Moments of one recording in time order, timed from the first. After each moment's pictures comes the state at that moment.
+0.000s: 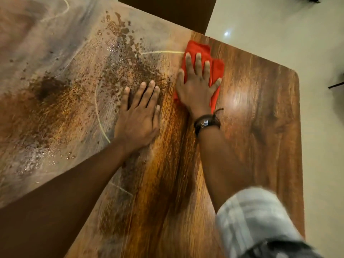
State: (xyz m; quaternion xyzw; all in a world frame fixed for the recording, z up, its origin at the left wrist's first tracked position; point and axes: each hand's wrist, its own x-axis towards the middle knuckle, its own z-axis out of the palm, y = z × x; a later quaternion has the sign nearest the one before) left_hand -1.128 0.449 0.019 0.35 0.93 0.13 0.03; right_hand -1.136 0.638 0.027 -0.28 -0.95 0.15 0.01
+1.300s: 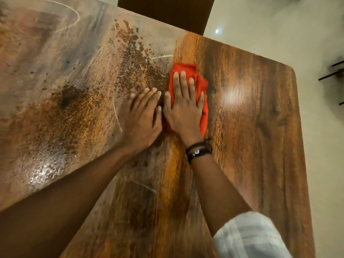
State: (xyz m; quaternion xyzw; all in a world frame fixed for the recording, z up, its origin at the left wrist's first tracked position) left_hand -1.143 0.418 0.027 0.32 0.89 0.32 0.02; right_hand -1.106 0.548 0.023 -0.28 -0.95 0.11 0.04
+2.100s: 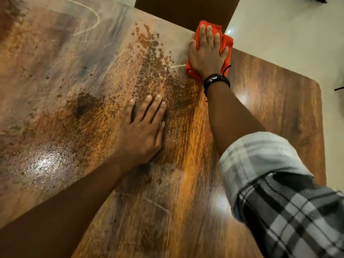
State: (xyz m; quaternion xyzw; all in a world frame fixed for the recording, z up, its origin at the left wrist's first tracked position) left_hand -1.167 0.378 0.015 0.39 0.91 0.12 0.04; right_hand -1.278 0.646 0.032 -0.31 -0.94 0.13 -0.01
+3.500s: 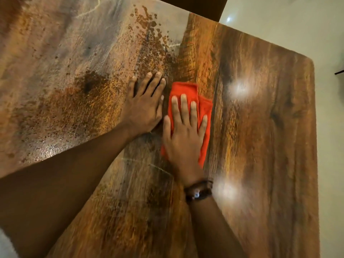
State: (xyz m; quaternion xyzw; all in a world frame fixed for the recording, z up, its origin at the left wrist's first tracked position) left_hand -1.167 0.379 0.020 0.38 0.92 0.12 0.05; right_hand -1.031 0.456 0.027 -0.28 -0.95 0.12 0.04
